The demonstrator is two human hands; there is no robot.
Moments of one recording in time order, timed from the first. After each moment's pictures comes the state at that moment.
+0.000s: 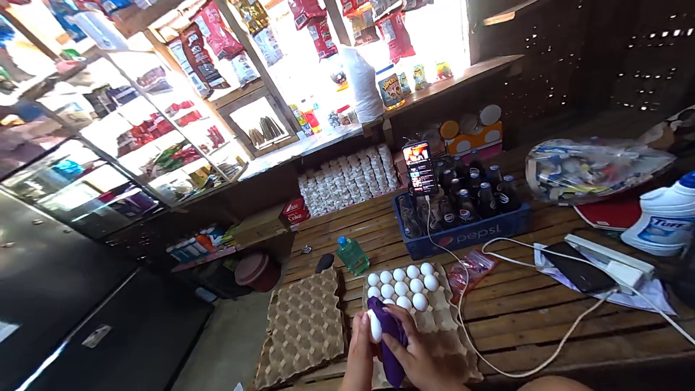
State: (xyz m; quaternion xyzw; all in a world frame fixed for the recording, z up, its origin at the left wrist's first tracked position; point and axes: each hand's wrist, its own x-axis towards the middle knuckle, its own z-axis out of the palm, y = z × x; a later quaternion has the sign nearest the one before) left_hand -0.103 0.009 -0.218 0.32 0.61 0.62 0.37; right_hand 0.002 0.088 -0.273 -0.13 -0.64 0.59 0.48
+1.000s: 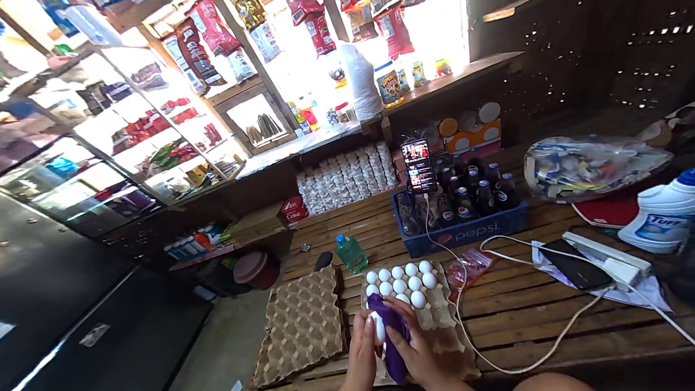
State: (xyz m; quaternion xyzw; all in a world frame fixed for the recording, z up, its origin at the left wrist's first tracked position) left_hand -0.101 0.010 -0.225 0.43 0.61 0.60 0.28; right_hand 0.004 0.093 -0.272 -0.12 -0.62 0.59 0.50
